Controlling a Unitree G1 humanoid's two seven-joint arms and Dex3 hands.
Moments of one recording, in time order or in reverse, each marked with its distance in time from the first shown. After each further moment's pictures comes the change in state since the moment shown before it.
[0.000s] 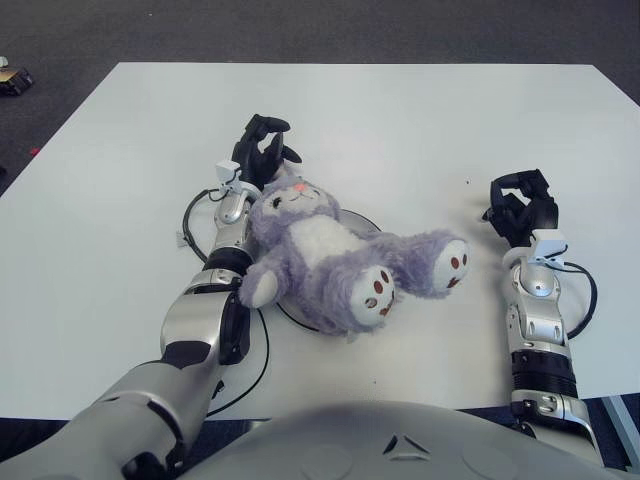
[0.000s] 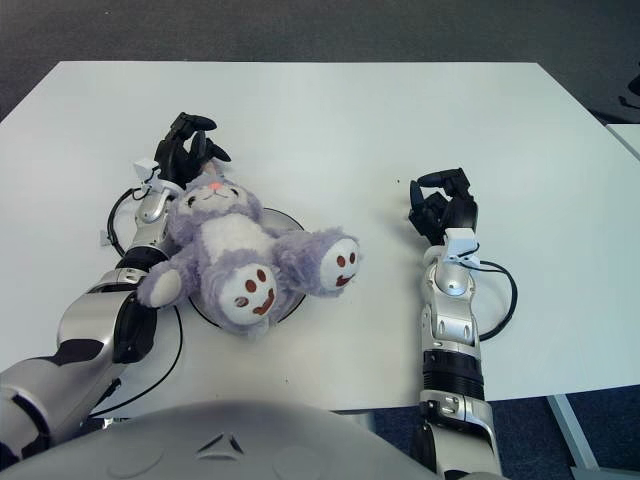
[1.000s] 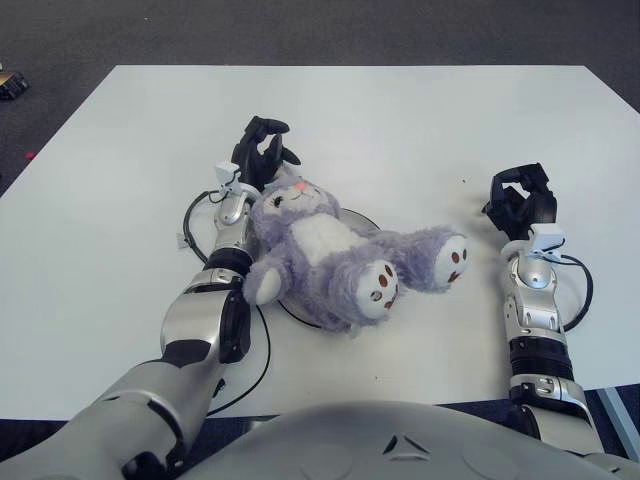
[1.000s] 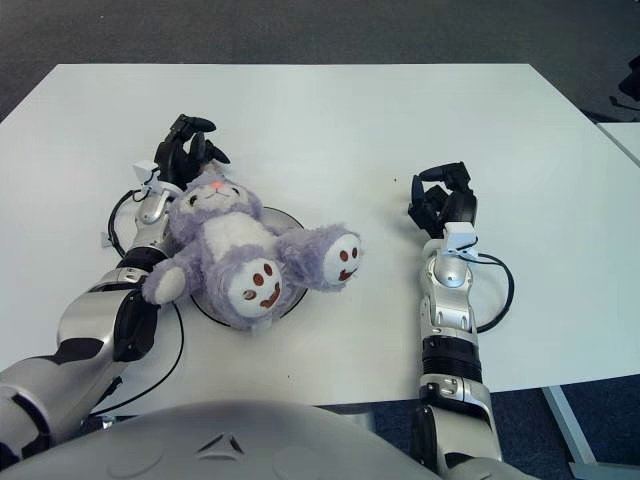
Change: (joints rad) left arm -0.001 -0.007 0.016 0.021 0.000 -0.004 -0.008; right arm -0.048 -0.012 0.010 0.116 0.001 -0.054 0.002
